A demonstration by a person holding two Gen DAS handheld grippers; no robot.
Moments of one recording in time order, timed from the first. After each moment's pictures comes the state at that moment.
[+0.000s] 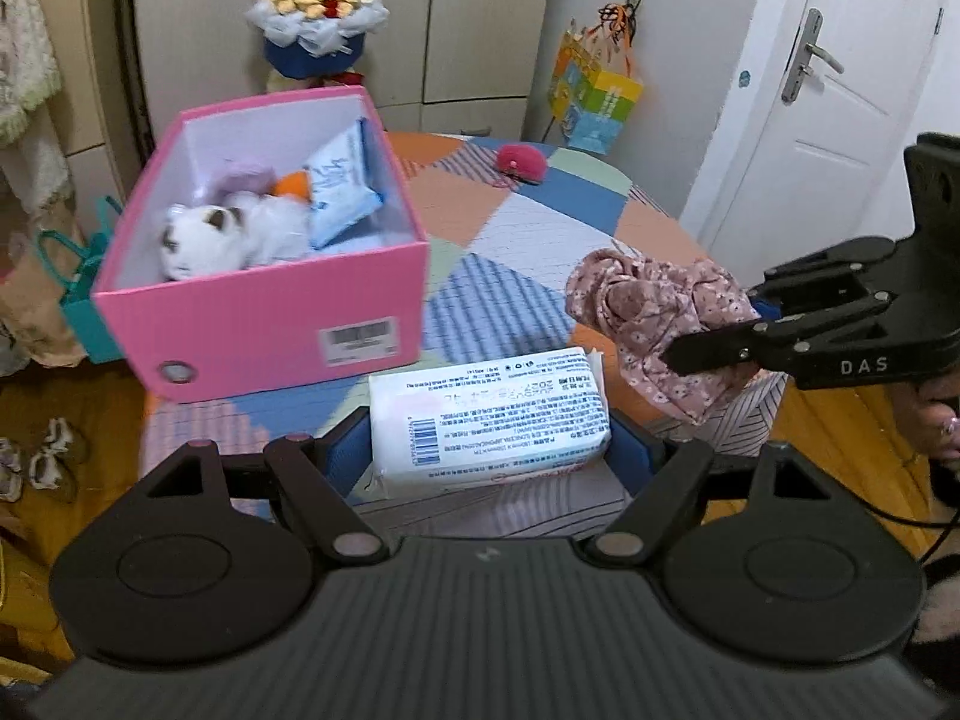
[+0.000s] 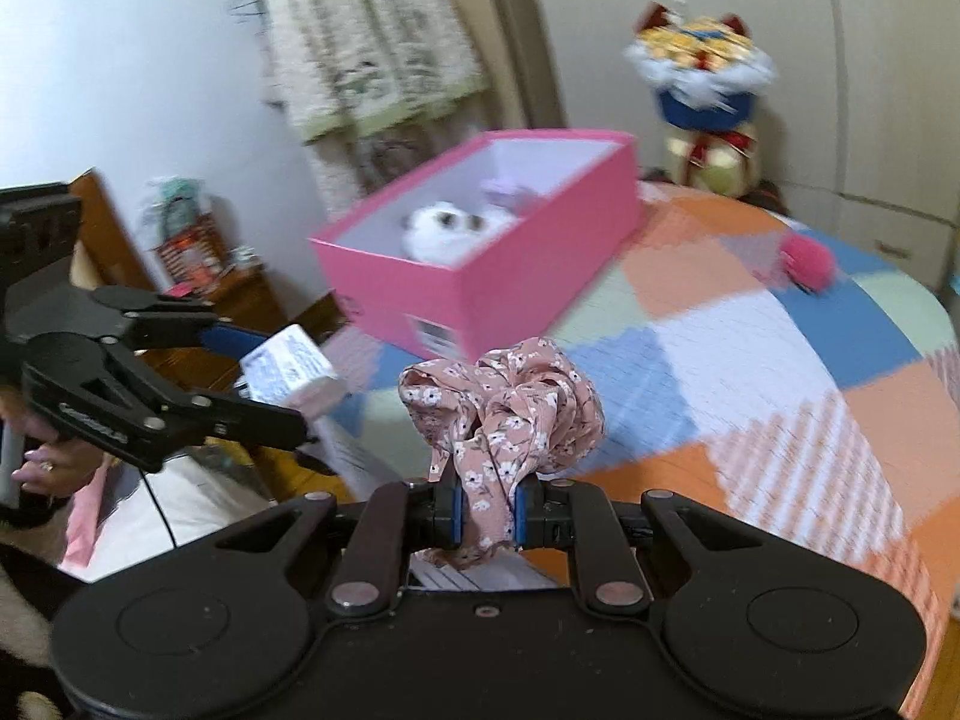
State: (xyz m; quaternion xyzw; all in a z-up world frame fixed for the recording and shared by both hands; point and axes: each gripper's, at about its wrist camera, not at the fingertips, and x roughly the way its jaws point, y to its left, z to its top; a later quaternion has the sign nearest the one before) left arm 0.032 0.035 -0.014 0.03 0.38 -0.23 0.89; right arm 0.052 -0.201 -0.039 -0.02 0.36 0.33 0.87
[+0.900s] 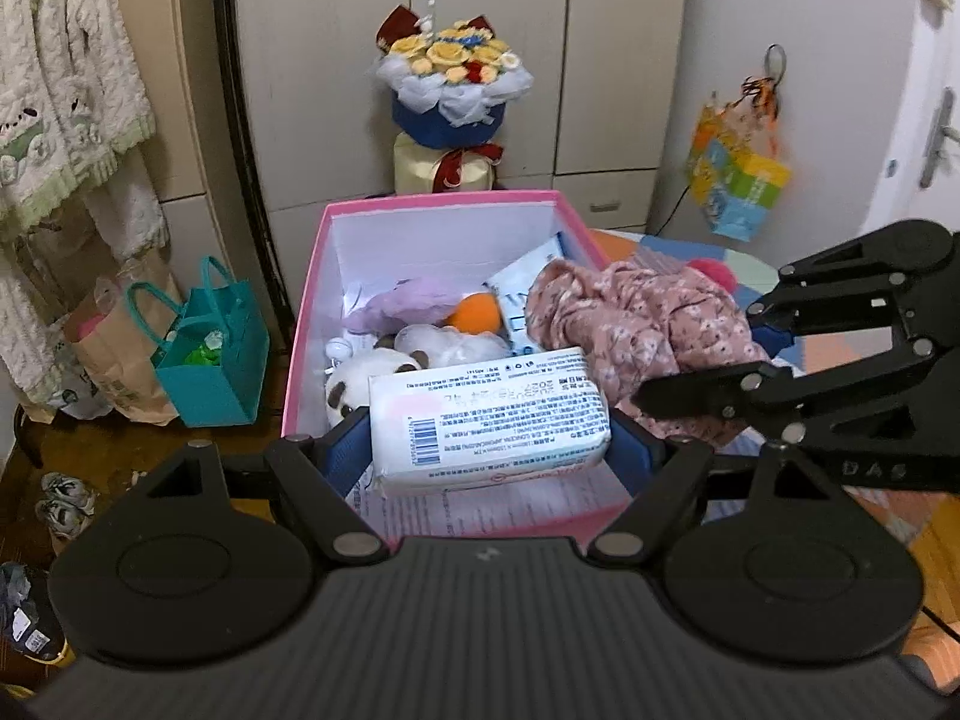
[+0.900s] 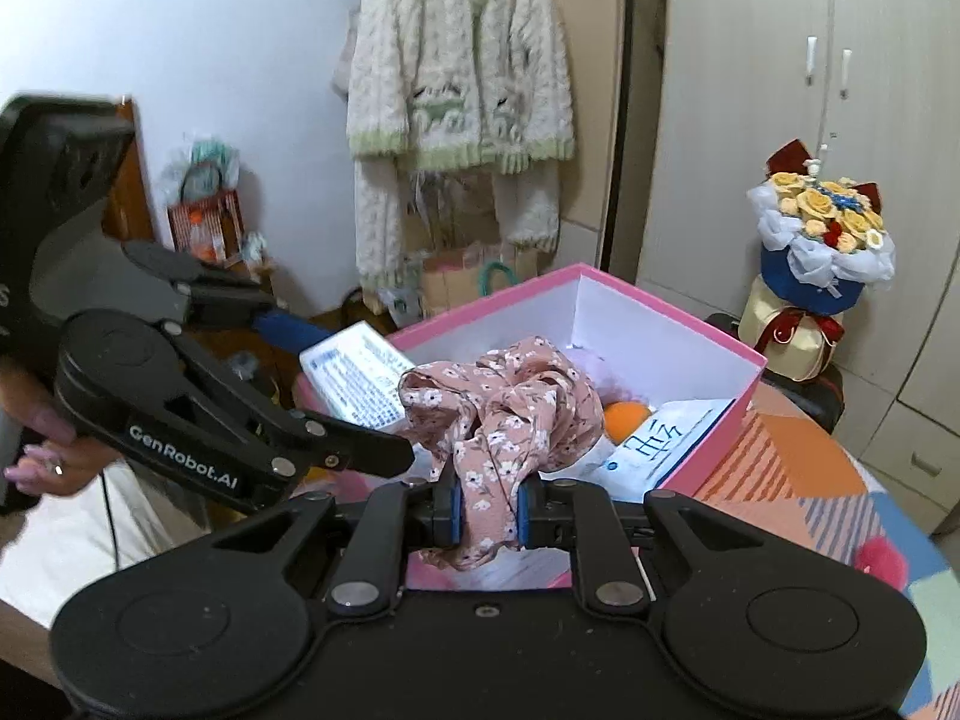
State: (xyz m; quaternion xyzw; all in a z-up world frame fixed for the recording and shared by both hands) left arm 0.170 0.095 -0.002 0.03 0.34 -0.13 0.93; right arm 0.184 -0.076 -0.006 -0.16 0.29 0.35 0.88
